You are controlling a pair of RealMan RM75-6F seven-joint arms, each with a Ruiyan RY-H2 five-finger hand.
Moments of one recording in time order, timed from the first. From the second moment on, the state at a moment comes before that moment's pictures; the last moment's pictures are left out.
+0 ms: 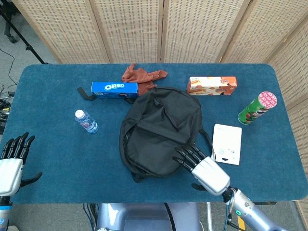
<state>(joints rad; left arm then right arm) -0.05 -1.08 -0.02 -1.89 1.51 1.52 0.26 0.41 -1.16 0.08 -1.94 -1.82 1.07 -0.24</state>
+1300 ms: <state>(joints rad) -0.06 -1.06 -0.04 -1.89 1.46 1.50 0.23 0.60 -1.50 0.14 -1.83 -1.42 0.92 -0.59</state>
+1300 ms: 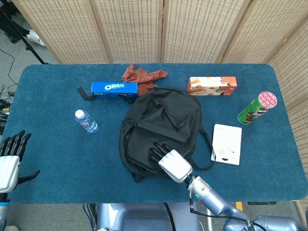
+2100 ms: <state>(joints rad) -0.13 -1.09 -0.02 -1.81 1.60 1.42 0.11 0.62 -1.62 0.25 -1.77 -1.34 1.07 -0.44</state>
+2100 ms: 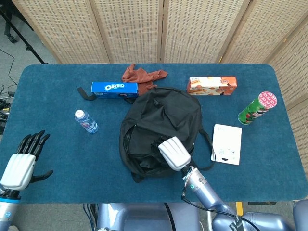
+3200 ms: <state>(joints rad) -0.50 -1.47 -0.01 -1.58 1.84 1.15 -0.10 0.85 -1.60 0.62 -1.89 -0.45 1.14 -0.54</state>
